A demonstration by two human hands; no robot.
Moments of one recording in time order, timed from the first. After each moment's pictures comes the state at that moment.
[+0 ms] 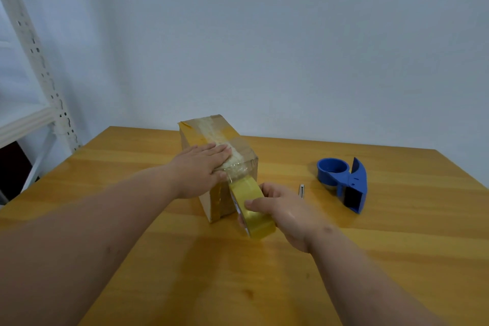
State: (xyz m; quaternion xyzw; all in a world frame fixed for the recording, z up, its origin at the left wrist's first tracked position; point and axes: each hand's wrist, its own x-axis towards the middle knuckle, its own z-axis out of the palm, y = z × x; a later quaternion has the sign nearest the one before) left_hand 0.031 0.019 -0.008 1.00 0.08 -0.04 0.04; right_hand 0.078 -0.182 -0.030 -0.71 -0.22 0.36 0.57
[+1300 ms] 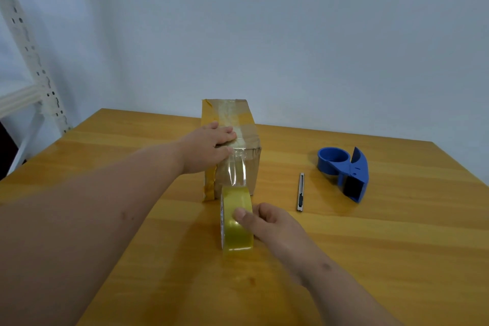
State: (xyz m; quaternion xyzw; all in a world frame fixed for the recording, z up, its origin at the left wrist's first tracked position) left_hand 0.045 0.026 -0.009 0.98 0.07 0.02 0.20; right_hand 0.039 -0.187 -0.069 -0.80 -0.21 0.29 0.49
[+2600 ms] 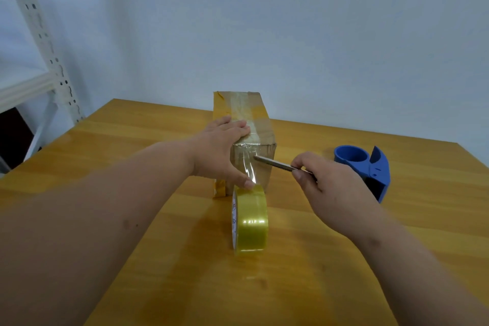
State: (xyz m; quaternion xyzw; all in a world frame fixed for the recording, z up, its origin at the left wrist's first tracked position) left_hand 0.043 0.032 -0.019 0.99 0.05 -0.02 0.15; right_hand 0.090 -0.206 -0.018 -0.88 -0.42 -0.06 0.22
